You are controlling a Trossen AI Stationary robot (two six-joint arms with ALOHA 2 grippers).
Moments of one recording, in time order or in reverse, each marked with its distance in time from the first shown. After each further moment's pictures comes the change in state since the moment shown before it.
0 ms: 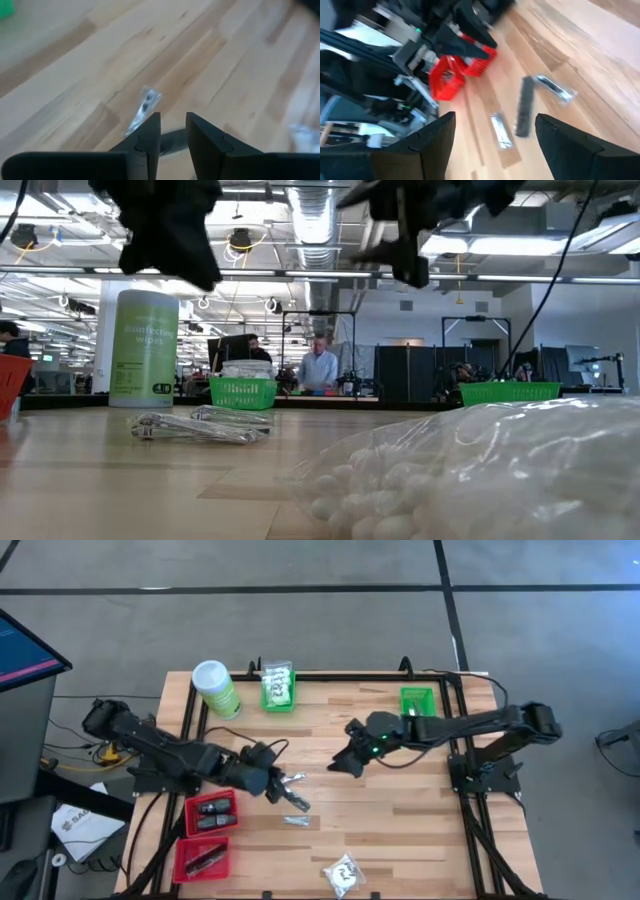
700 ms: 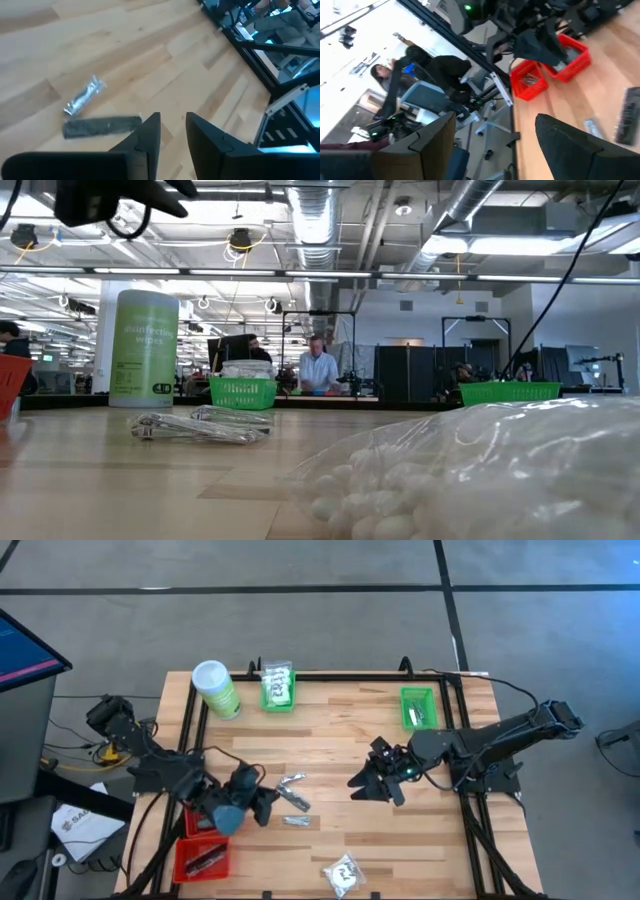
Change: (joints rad) left arm -0.314 0.000 0.079 -0.011 -0.250 -0.395; right arm 0.271 -0.228 0.000 0.076 0.105 0.052
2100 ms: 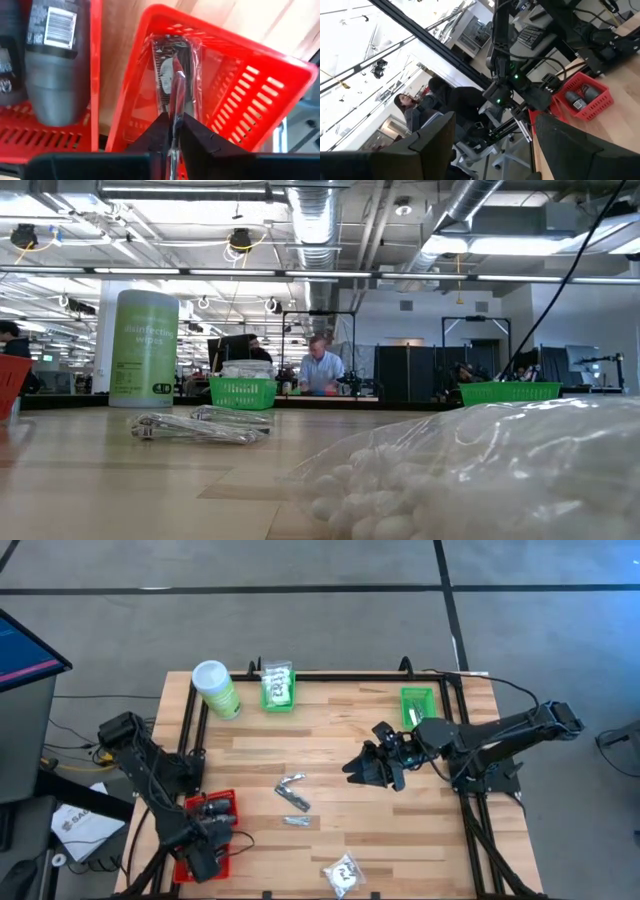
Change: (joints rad) left arm -0.349 0.246 0.000 -0.345 0.852 -0.036; right arm -0.054 -0.001 0.000 0.188 0.005 0.038
